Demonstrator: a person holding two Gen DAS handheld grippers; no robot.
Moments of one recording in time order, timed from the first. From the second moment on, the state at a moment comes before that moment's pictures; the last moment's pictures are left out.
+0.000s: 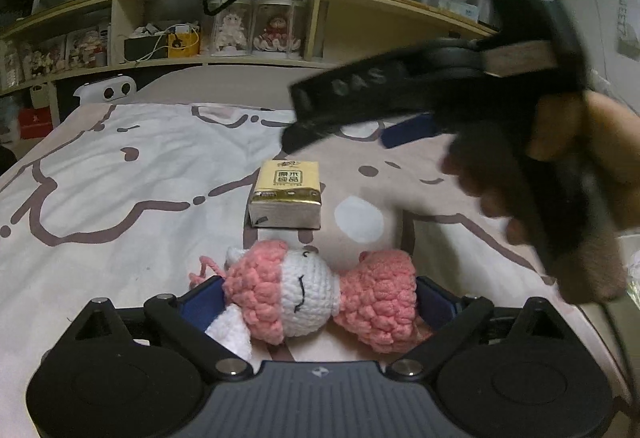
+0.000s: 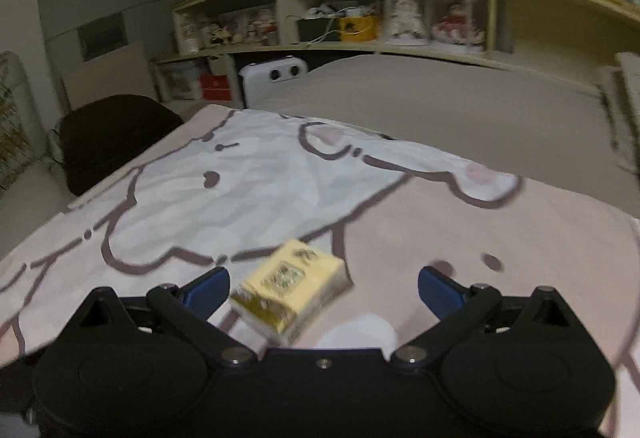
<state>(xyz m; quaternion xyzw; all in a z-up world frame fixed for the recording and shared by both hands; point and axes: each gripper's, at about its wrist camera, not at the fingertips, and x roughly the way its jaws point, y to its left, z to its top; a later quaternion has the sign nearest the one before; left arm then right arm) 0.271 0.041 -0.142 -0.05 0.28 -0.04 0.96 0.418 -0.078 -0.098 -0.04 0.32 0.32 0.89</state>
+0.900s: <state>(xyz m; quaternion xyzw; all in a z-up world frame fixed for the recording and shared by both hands) 0.269 0.042 -0.139 -0.05 0.28 -0.03 0.96 0.426 -0.033 -0.112 -0.15 0.39 0.42 0.80</state>
